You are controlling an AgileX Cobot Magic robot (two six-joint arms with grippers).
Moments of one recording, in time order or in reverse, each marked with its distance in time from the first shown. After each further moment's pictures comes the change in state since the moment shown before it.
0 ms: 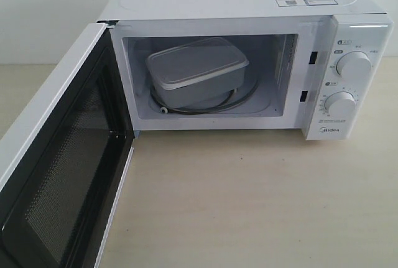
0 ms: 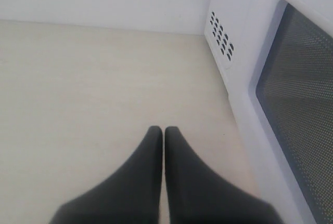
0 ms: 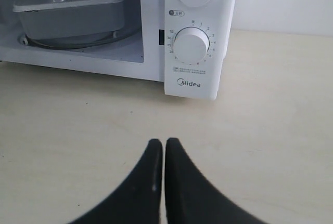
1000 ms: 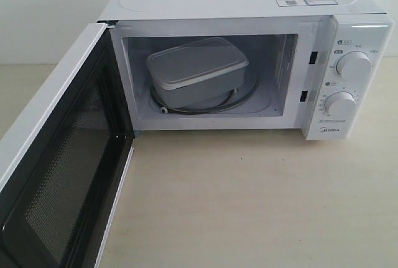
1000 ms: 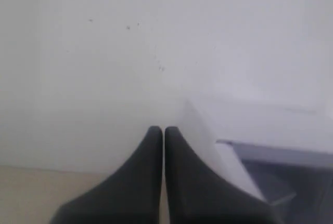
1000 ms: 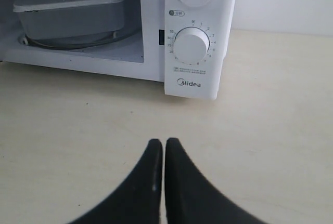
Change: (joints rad) left arm 0.000 -0.002 -0.384 -0.068 -0.049 -0.027; right arm 0.000 0.000 0.000 0.002 0.000 0.000
